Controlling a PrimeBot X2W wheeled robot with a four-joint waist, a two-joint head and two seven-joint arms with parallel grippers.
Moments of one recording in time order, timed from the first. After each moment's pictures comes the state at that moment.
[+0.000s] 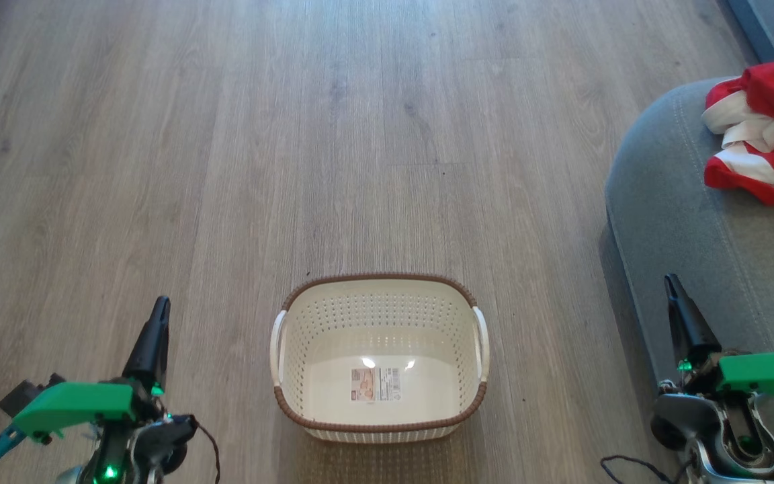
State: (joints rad) left arm -0.08 0.04 0.08 0.28 -1.60 -0.12 0.11; right arm -0.09 -0.05 -0.13 0.28 1.60 0.13 0.11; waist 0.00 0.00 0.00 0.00
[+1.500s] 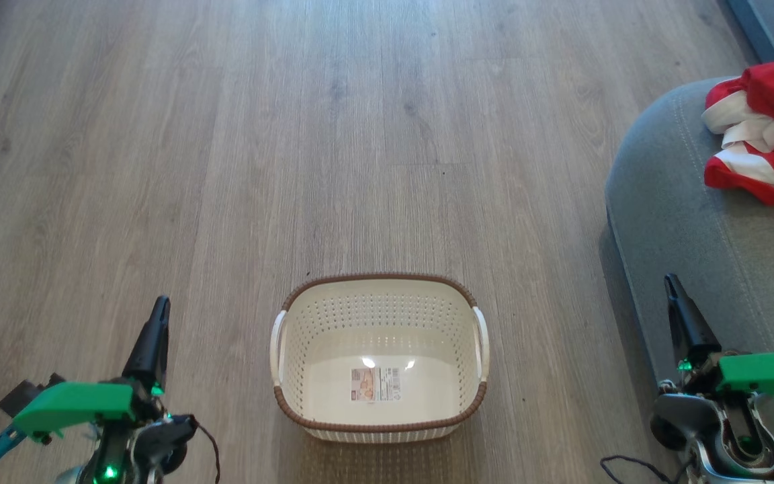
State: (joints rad) left arm -0.08 0.04 0.08 0.28 -1.60 -0.12 0.11; right arm -0.09 -0.05 -0.13 0.28 1.60 0.13 0.11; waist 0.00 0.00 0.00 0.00
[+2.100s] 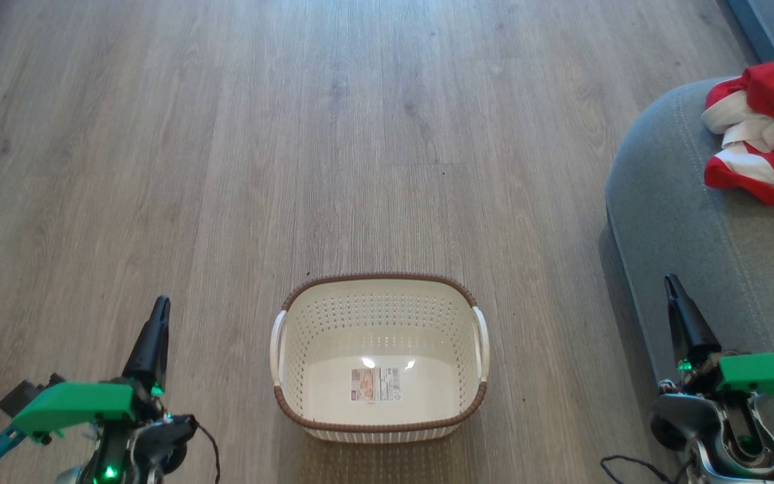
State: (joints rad) left arm -0.08 0.04 0.08 0.28 -1.60 -0.12 0.11; right arm -0.09 -0.05 -0.13 0.28 1.60 0.13 0.11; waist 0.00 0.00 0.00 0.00
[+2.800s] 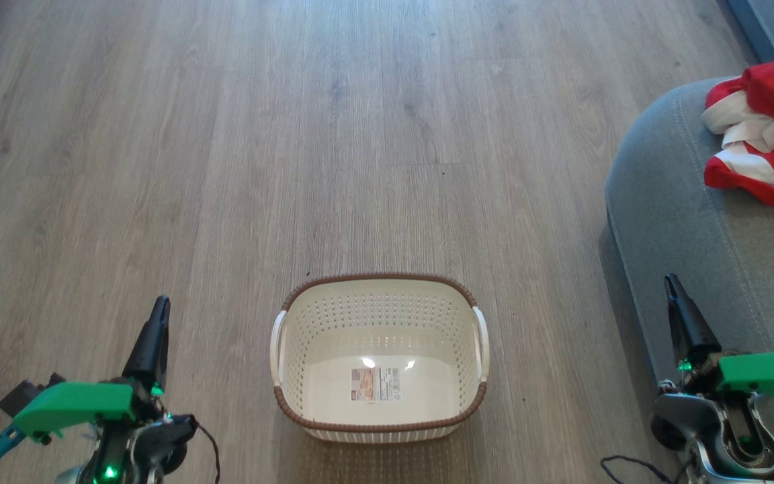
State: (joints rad) left arm -0.08 0.04 0.08 0.28 -1.60 -0.12 0.11; right arm -0.09 -0.05 -0.13 0.28 1.60 0.13 0.11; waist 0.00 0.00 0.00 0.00
